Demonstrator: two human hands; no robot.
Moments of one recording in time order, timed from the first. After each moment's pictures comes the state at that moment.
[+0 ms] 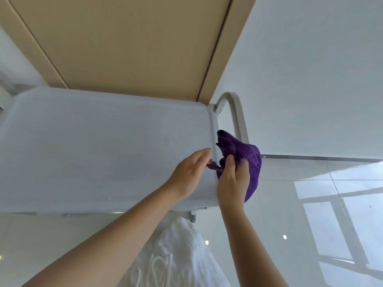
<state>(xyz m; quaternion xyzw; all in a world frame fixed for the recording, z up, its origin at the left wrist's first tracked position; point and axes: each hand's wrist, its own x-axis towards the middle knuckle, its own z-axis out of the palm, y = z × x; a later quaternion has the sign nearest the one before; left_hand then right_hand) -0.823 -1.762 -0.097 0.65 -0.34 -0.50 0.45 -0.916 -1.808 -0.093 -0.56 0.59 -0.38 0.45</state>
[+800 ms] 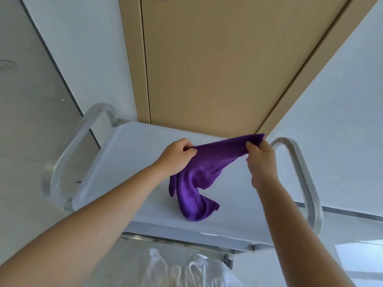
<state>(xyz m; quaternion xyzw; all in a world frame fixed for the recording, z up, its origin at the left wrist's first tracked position) -0.620 -1.652 -0.061 0.78 -0.35 -0.28 0.43 -0.772 -1.763 -0.016 -0.62 0.47 -0.32 0.54</state>
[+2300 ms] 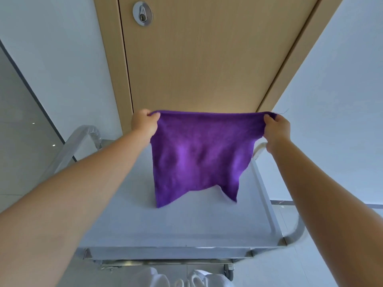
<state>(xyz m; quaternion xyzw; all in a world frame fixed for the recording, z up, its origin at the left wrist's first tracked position) -0.504 -1.706 -0.032 0.80 -0.19 -0.14 0.55 -0.757 -1.870 0.016 -0.59 0.53 -0.42 0.45</state>
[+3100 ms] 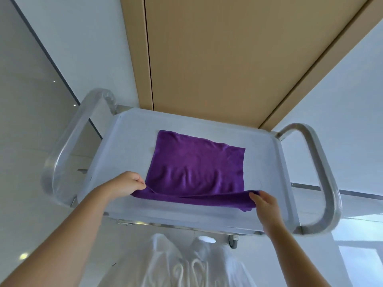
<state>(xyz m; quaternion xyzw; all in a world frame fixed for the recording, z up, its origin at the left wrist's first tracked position) -0.530 -1.536 -0.165 0.83 -0.22 -0.47 0.21 -0.832 -1.744 -0.156 -0.62 0.58 -0.17 0.50</state>
